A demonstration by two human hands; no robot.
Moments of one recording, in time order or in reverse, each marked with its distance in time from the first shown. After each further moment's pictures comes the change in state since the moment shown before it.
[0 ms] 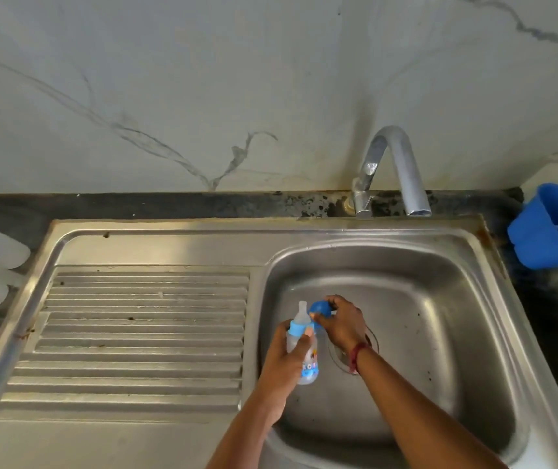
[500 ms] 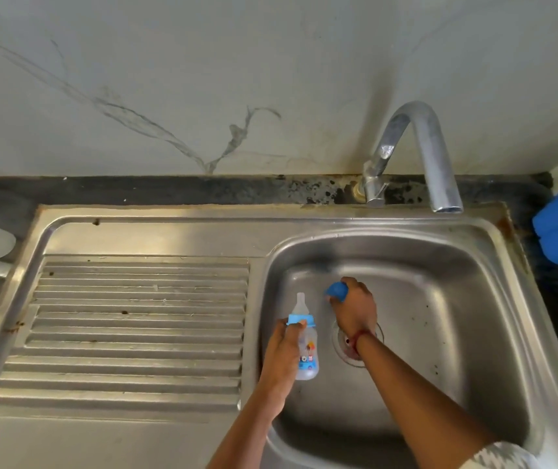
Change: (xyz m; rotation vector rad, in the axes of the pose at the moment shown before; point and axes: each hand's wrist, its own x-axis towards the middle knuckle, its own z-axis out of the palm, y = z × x) left_hand 0.015 0.000 -0.001 -0.067 0.101 -0.112; right_hand 0.031 0.011 0.001 -0.266 0.108 -0.034
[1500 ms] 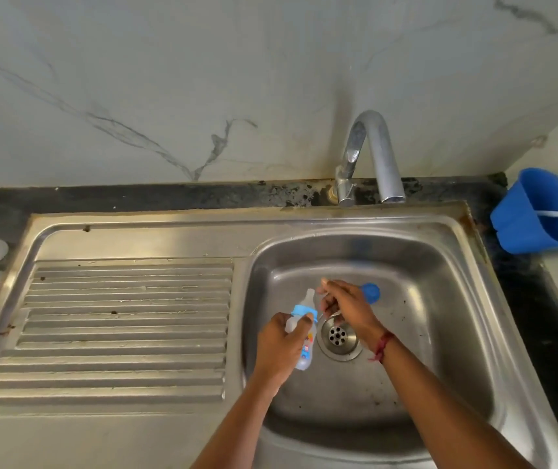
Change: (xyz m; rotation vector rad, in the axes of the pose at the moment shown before) left_hand -0.009 0.011 0.025 0.342 0.090 0.125; right_hand -0.036 -0.013 -0.067 0.656 -0.296 0.122
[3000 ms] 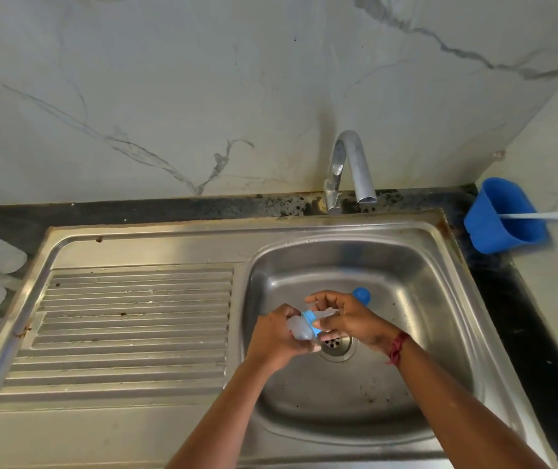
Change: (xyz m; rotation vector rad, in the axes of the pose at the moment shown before) left_hand -0.003 0.007 -0.022 0.537 -0.126 0.381; right_hand -0.052 -0.020 -0.022 -0.081 -0.397 -0.048
